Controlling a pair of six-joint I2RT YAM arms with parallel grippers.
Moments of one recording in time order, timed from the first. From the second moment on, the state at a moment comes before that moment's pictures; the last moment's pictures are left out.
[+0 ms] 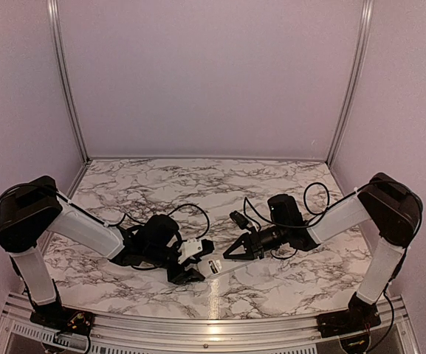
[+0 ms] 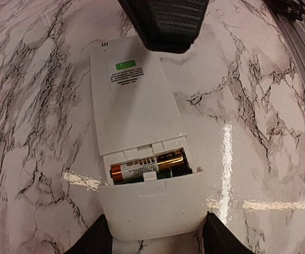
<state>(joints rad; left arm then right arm) -0.98 1.81 0.75 0.31 0.34 0.30 0.67 1.78 0.68 0.50 -1.05 0.79</state>
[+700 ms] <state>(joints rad) -1.01 1.84 0.86 0.18 0.27 0.25 0.71 1.79 0.71 0.45 -1.03 0.77</state>
